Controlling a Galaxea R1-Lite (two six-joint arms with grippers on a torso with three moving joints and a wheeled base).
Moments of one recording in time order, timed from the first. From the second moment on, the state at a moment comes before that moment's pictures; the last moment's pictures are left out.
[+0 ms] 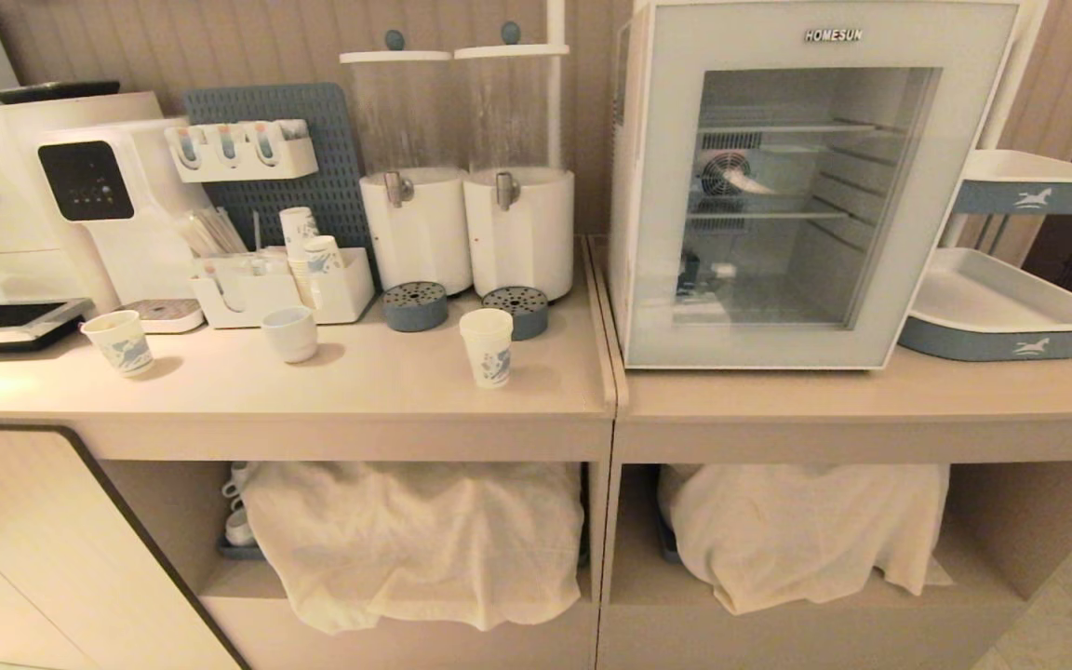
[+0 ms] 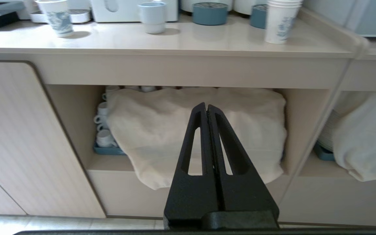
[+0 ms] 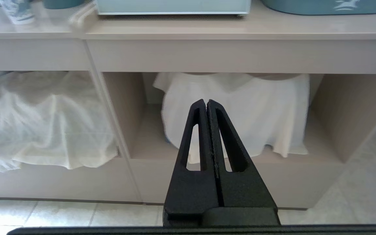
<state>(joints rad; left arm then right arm) 0.01 0.00 0.00 -0.05 0.00 -0.02 -0.01 0.00 -0.02 0.07 0.01 -0.04</state>
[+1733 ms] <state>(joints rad) 0.01 0.00 0.00 -0.05 0.00 -0.02 -0.01 0.00 -0.02 0.07 0.01 -0.03</state>
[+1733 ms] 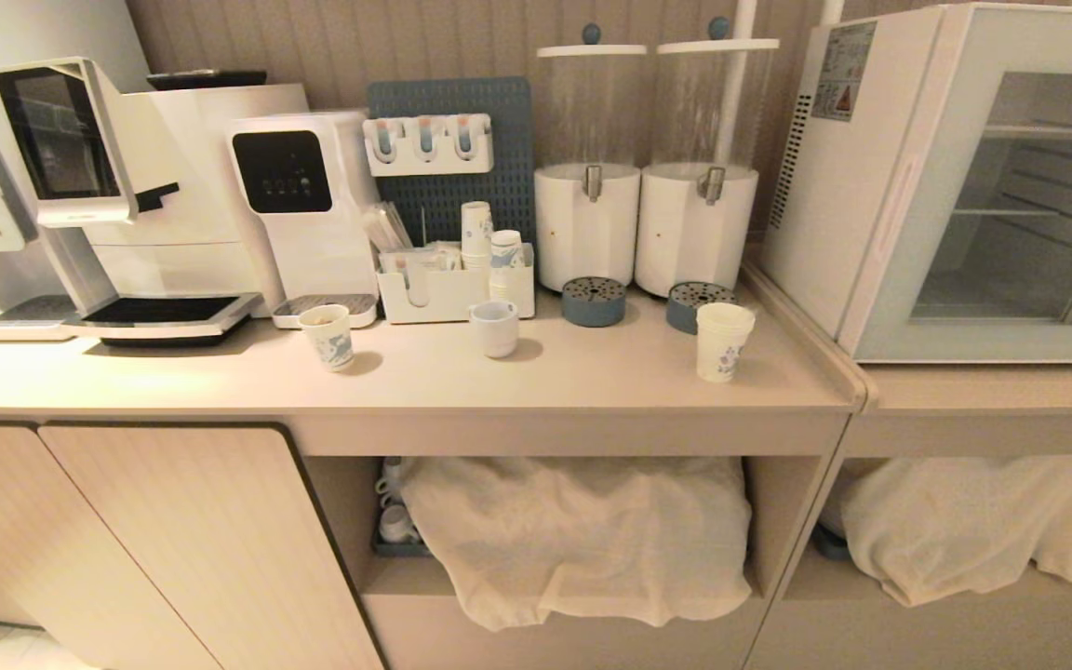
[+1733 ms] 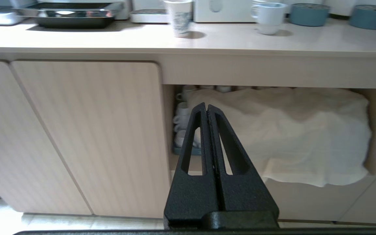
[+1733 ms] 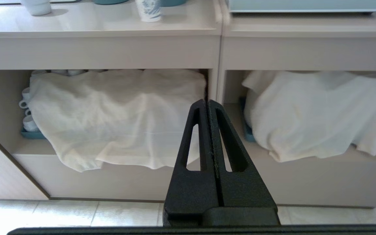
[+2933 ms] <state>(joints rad) 0.01 0.00 0.00 -0.05 0.00 -0.02 -0.01 0.00 -0.02 0.07 0.01 -0.03</state>
